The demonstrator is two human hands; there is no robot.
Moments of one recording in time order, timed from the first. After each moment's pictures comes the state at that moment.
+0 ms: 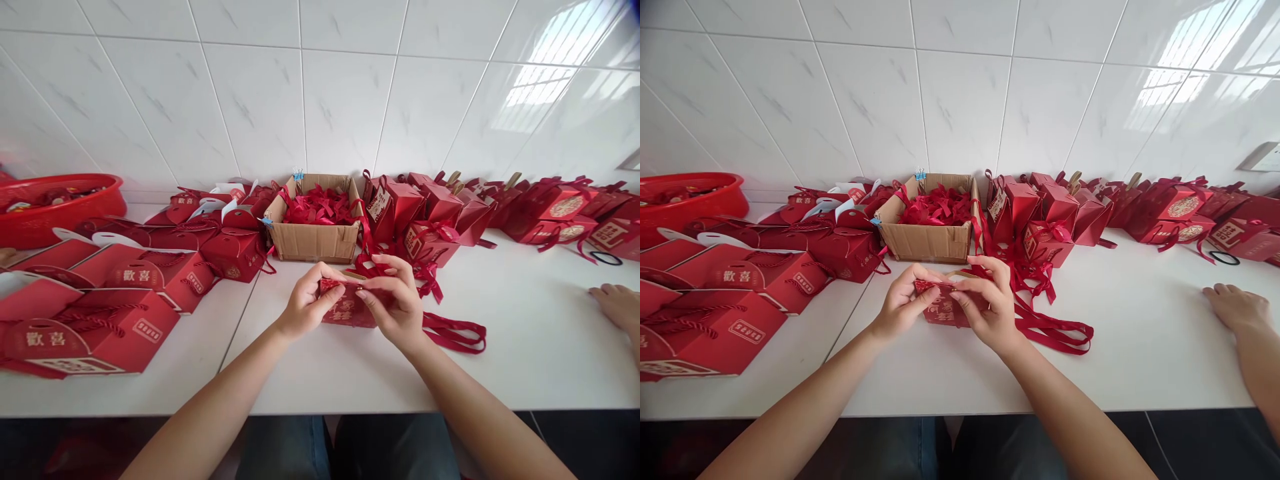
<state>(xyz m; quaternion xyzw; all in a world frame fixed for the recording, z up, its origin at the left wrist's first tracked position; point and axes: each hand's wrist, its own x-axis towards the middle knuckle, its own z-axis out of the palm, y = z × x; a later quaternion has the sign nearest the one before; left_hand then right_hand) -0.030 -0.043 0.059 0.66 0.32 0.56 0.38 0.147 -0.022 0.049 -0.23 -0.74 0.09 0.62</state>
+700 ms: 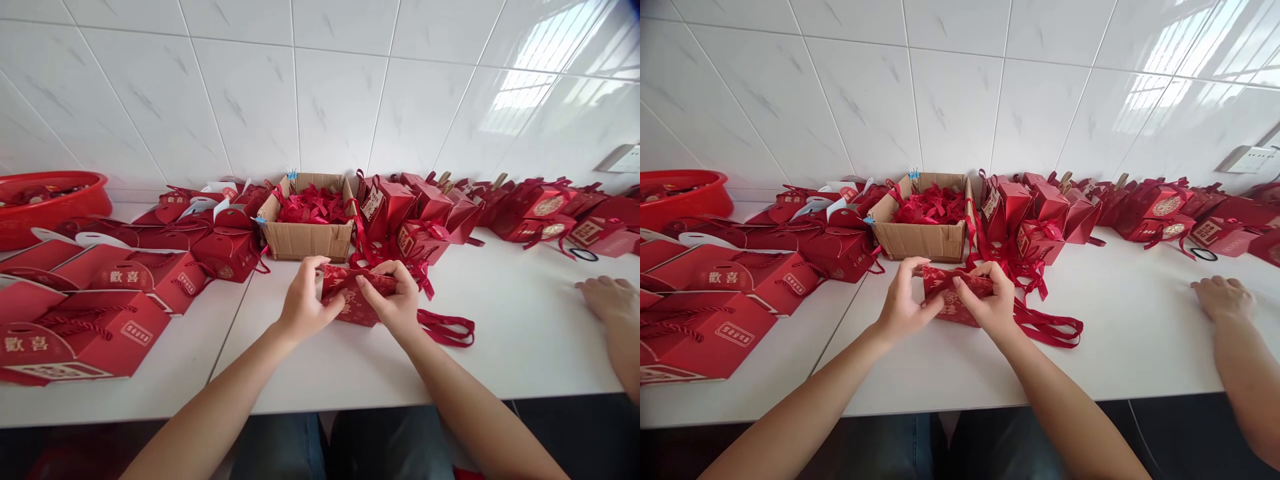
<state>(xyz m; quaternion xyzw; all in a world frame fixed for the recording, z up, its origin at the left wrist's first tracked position) -0.021 -0.038 0.044 0.71 0.46 0.54 0.06 0.146 -0.020 0.053 -0.34 -0.66 0.19 0.64</state>
